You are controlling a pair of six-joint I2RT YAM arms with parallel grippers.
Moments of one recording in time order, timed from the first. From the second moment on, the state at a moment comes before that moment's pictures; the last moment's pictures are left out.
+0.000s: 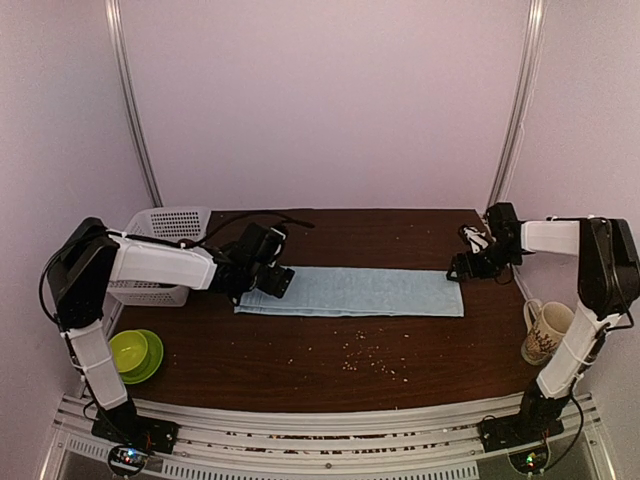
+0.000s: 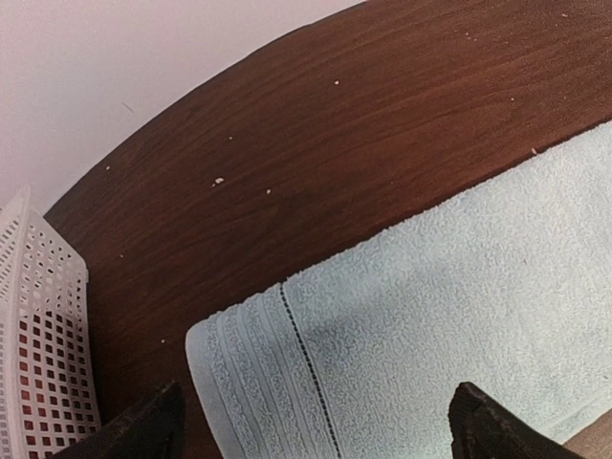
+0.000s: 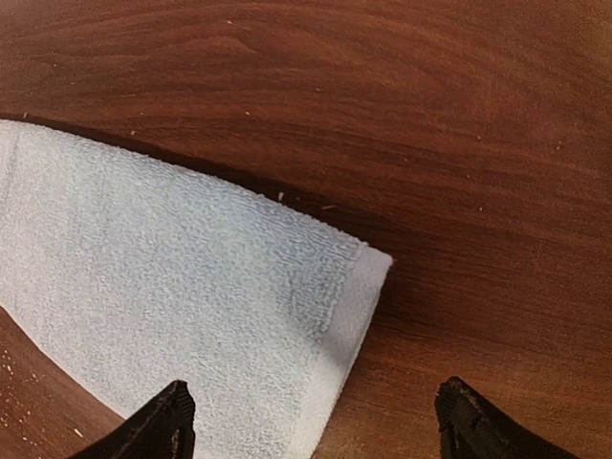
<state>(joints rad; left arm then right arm) -0.76 1.82 1.13 -0.06 -0.51 -0.05 0.03 1.71 1.10 -0.45 -0.27 -0.13</state>
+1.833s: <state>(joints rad) -0.63 2.17 1.34 -0.06 -0.84 -0.18 0.00 1.86 1.12 -0.45 -0.38 -0.10</state>
